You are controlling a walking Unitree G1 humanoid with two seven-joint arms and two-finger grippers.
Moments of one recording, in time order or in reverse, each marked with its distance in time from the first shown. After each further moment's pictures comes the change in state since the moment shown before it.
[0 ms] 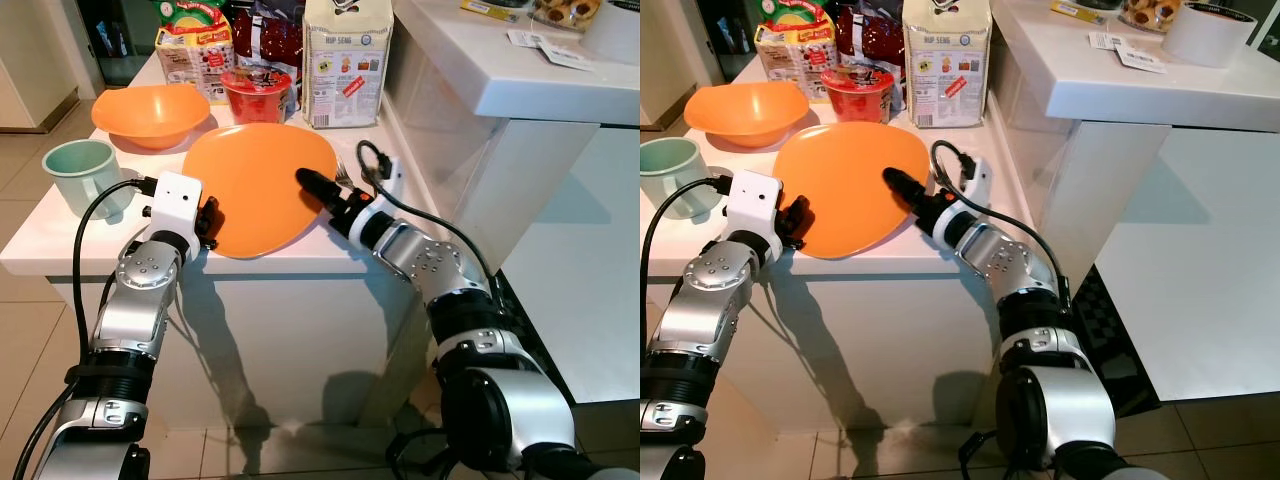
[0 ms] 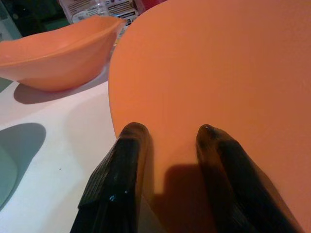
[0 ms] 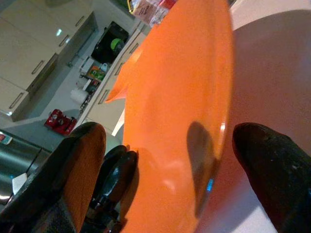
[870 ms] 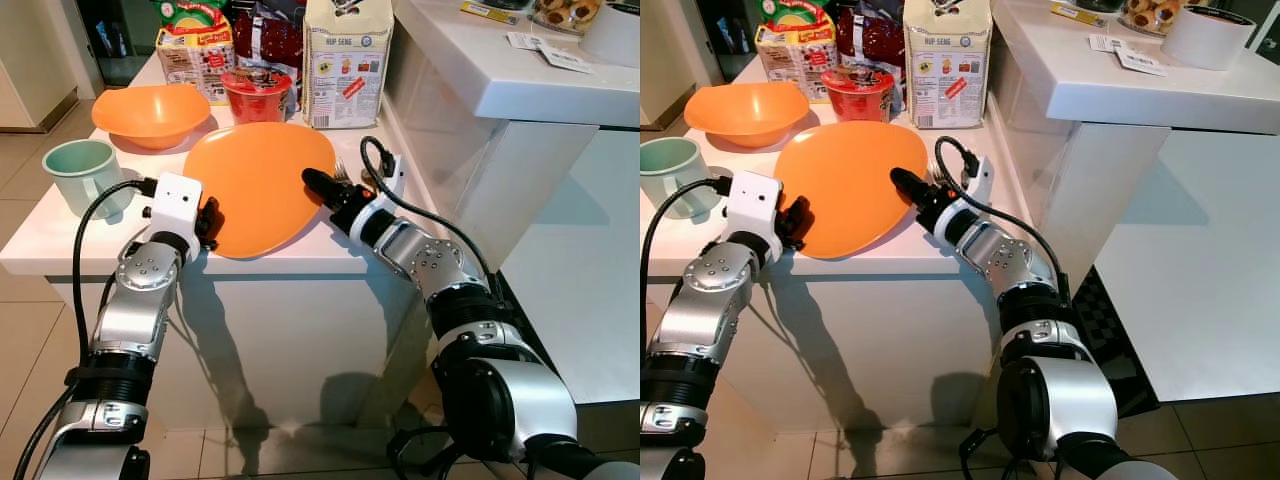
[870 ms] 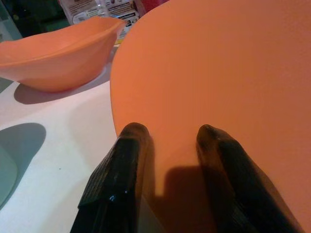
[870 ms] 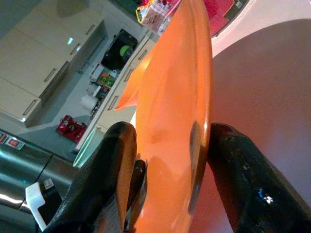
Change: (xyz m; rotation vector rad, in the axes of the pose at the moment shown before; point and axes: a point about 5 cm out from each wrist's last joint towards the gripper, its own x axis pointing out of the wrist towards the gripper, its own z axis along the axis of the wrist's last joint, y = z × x) left arm -0.001 -0.001 0.000 0.000 -0.004 0.000; right arm 0.000 -0.002 0.003 0.027 -0.026 0.043
